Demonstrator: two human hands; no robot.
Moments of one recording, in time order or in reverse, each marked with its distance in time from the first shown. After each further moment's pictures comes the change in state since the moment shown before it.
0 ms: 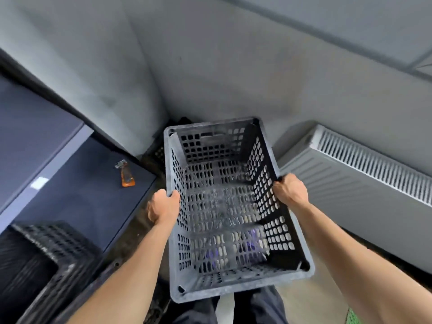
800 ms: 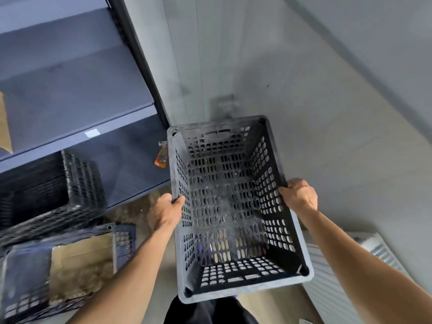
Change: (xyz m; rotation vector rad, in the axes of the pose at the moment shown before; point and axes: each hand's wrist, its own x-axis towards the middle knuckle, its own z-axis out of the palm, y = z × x) left_hand 0.031 -0.002 0.009 -0.122 0.084 -0.366; right_hand 0.118 -0.158 -0.015 -0.200 -0.102 -0.416
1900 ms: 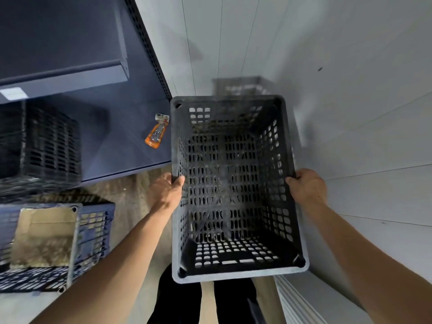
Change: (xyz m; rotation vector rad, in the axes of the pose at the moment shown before) left_hand 0.134 0.068 0.115 -0.027 0.008 -0.129; right_hand 0.213 -0.038 0.074 -0.206 -0.074 -0.171
